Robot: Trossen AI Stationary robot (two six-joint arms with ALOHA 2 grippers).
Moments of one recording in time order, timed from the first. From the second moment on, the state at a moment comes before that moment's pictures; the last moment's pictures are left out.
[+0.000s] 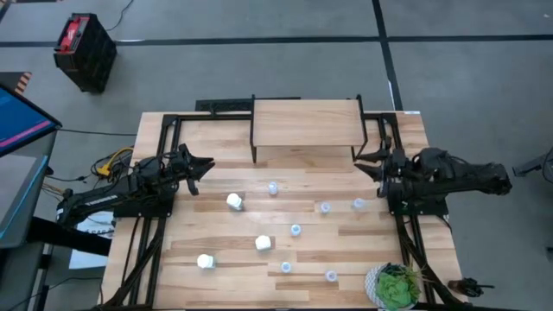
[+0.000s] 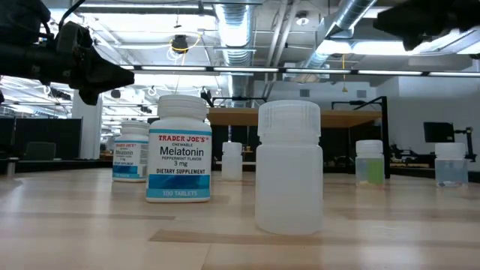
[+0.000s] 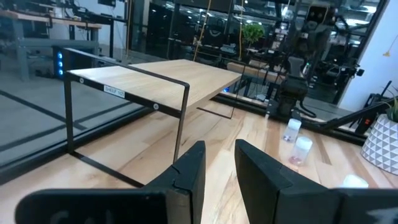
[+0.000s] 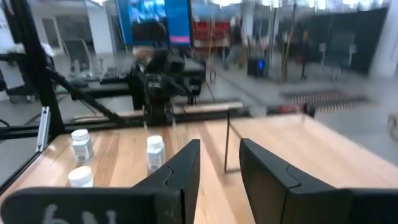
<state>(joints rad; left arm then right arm) 0.32 0.03 0.03 0.00 -0.04 -0.21 0.02 0.25 0.45 -0.21 0.23 0.04</state>
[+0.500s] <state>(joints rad) 0.32 0.03 0.03 0.00 -0.04 -0.20 0.00 0.53 0.91 -1.14 0.23 0.38</state>
